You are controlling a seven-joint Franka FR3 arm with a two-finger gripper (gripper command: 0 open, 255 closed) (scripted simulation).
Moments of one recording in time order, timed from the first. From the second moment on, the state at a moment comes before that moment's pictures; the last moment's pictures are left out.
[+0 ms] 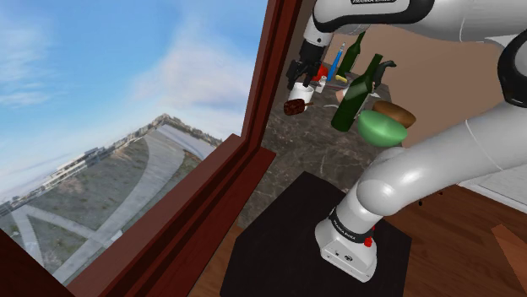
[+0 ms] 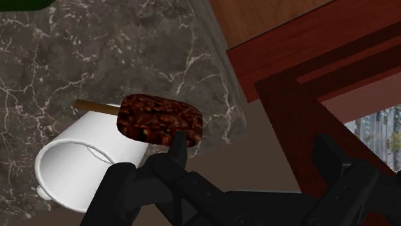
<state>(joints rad) -0.08 -0.43 -0.26 -2.27 -0.11 1.88 -0.12</state>
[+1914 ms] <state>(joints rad) -0.14 0.03 -0.44 -2.02 0.00 2.03 -0.38</state>
